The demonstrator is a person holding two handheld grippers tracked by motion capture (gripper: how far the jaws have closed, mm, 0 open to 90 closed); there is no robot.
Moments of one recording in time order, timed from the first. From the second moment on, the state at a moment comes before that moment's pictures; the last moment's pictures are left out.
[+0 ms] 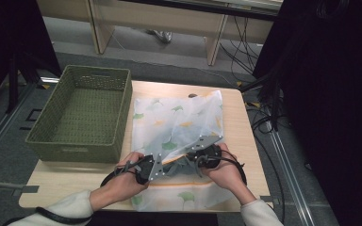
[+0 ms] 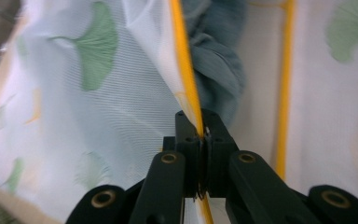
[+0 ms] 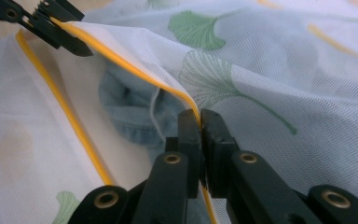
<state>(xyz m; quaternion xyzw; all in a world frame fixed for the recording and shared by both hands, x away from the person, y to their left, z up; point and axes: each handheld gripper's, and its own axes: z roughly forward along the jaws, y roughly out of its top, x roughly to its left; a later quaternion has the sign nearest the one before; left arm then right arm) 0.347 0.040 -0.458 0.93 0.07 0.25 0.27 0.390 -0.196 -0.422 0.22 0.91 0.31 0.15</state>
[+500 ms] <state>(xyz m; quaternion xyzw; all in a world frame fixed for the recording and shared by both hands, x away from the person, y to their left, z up) 0.335 0.031 -0.487 0.96 0.00 0.17 0.22 0.369 -0.201 -0.462 0.19 0.96 0.18 0.07</state>
